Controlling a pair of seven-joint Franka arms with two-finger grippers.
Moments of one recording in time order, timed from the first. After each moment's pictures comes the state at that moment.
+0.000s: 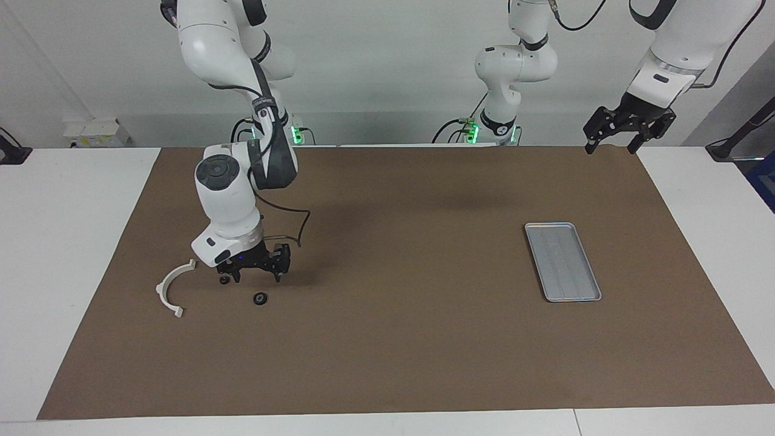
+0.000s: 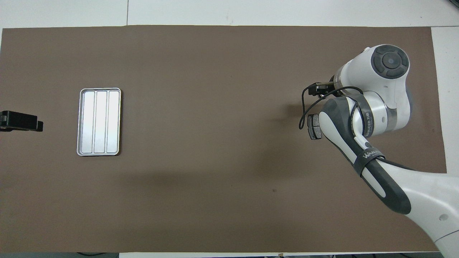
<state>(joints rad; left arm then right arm) -0.08 -0.12 0.07 -1.69 -0.02 1.58 0.04 0.06 0.37 0.08 -1.79 -0.12 2.25 0.25</state>
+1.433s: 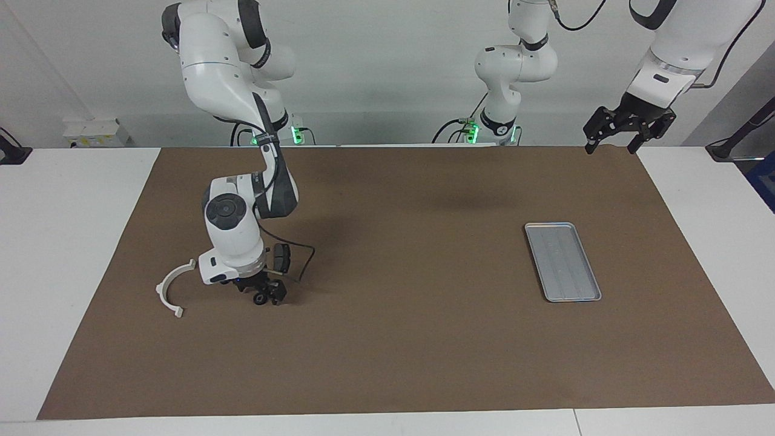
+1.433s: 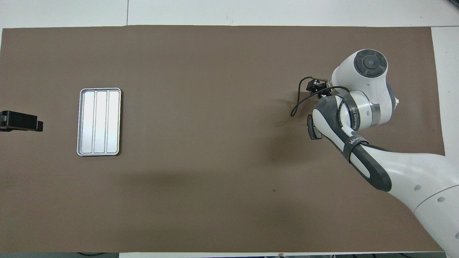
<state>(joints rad) -0.08 -0.12 0.07 -1.69 -0.02 1.58 0.04 0.05 0.51 0.07 -1.75 -0.17 2.27 0.61</state>
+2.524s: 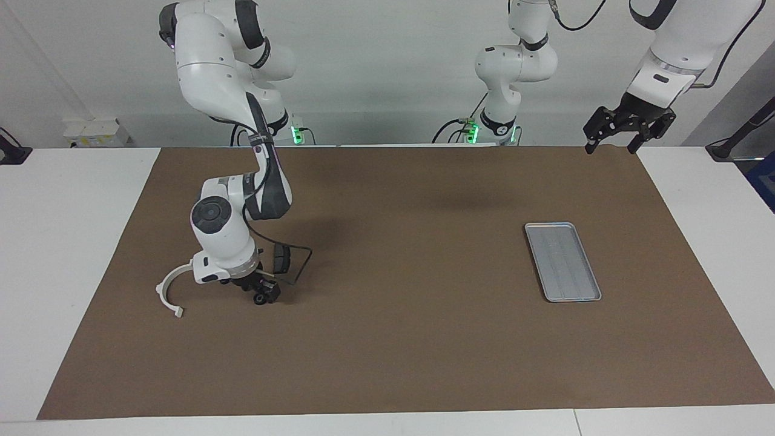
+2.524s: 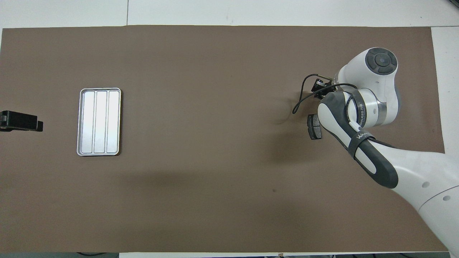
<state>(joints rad) -0.08 -0.12 0.07 -1.69 -0.02 1.58 0.04 0.03 0.51 0.07 -1.75 -0.08 2.26 0.61</state>
